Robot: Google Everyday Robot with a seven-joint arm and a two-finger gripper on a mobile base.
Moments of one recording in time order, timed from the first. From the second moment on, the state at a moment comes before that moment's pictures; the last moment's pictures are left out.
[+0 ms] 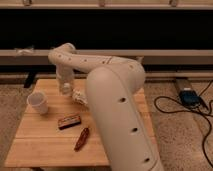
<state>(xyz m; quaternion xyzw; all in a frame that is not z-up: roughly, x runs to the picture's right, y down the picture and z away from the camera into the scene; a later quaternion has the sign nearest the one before) -0.202 0.000 0.852 -0.30 0.11 0.56 0.77</state>
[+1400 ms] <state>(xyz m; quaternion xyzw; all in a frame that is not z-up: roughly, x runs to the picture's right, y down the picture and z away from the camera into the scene) 0.062 0.077 0.838 -0.32 0.20 0.63 0.68</state>
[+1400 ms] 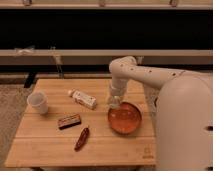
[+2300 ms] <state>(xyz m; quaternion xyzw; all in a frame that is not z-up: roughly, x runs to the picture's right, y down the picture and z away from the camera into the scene) 0.088 0.092 0.798 -0.35 0.16 0.59 0.71</state>
